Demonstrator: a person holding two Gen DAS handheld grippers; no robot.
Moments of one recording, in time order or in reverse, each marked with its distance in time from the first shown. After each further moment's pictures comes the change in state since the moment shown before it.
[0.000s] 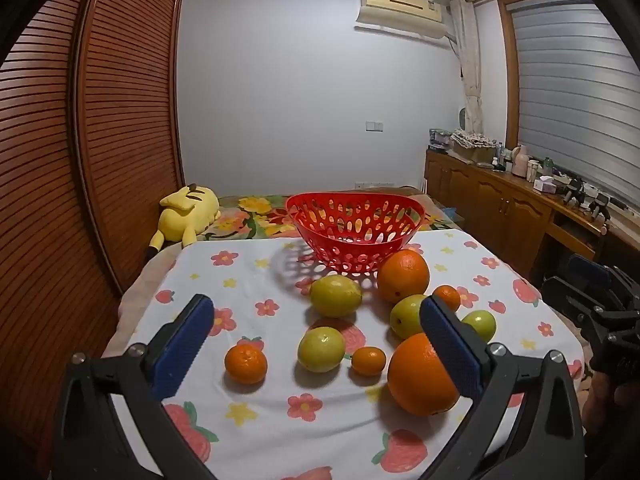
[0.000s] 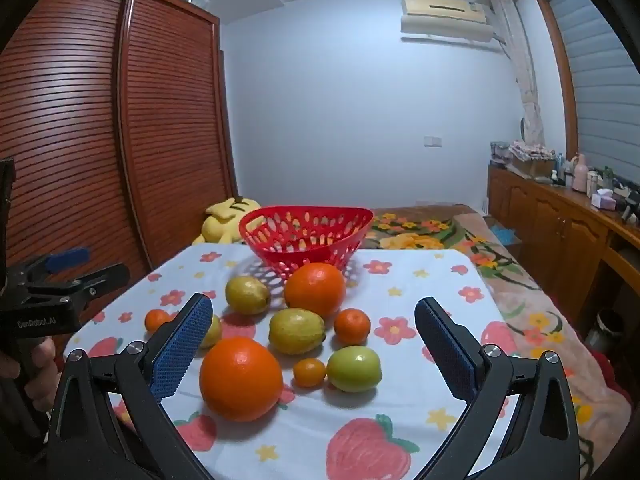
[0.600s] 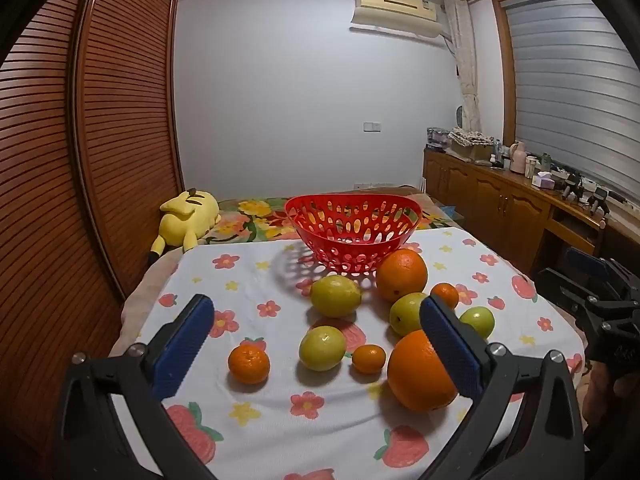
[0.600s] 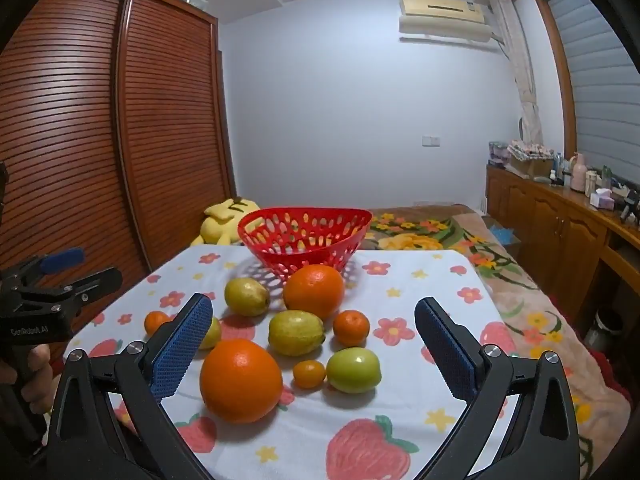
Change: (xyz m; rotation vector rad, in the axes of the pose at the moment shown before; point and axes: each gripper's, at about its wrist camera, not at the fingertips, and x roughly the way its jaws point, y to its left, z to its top) left arm -0.007 -0.001 0.001 0.032 0.014 0.005; right arm -0.001 0.001 0.002 -0.018 0.016 -0.012
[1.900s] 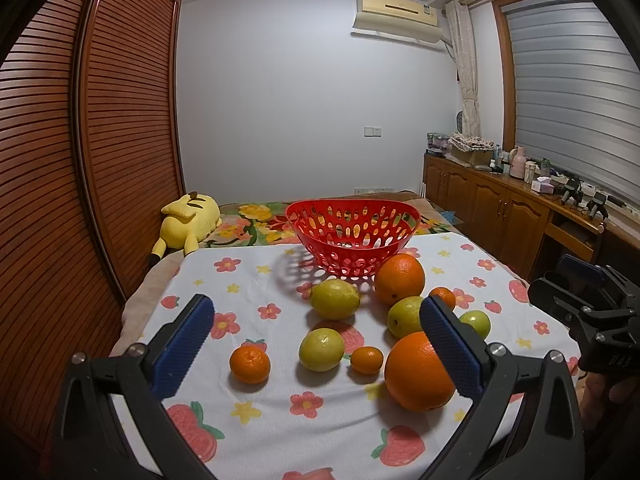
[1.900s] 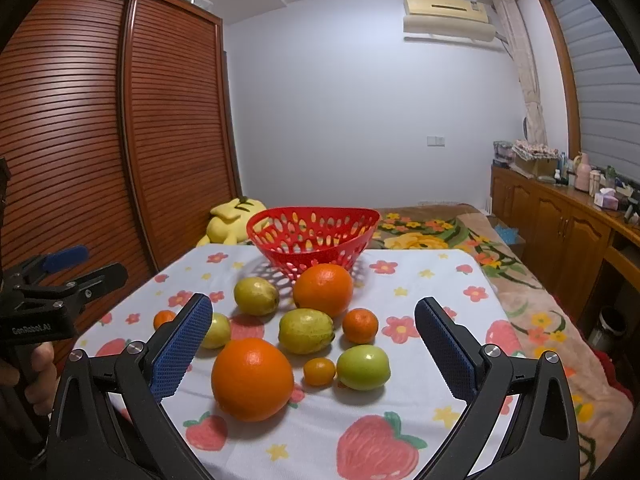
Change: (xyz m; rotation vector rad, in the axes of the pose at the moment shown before) left arm -0.007 -0.001 0.005 0.000 -0.012 0.003; right arm 0.000 0.012 0.003 -0.004 0.003 0.011
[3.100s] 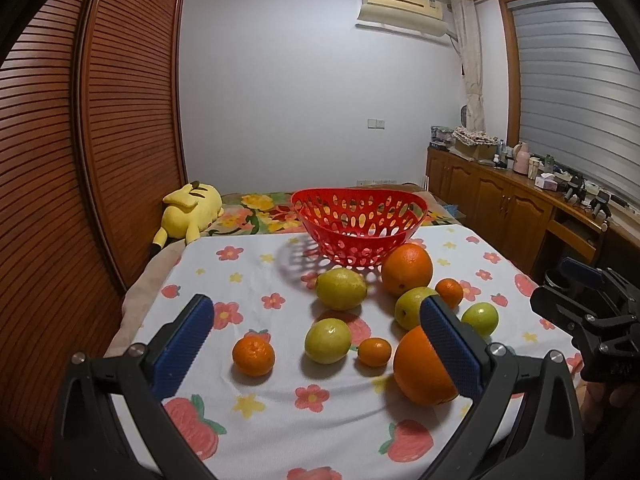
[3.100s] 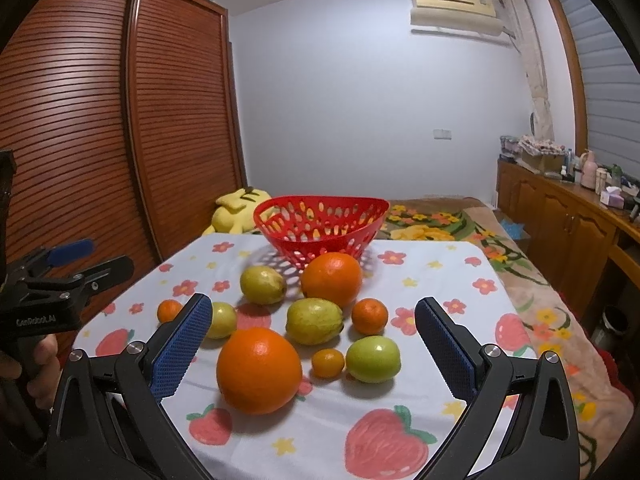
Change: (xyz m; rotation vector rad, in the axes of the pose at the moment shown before) left arm 0.006 0.006 -0.008 -0.015 0.035 0.006; right arm 0.011 0.003 -0.008 -0.006 0.042 0.024
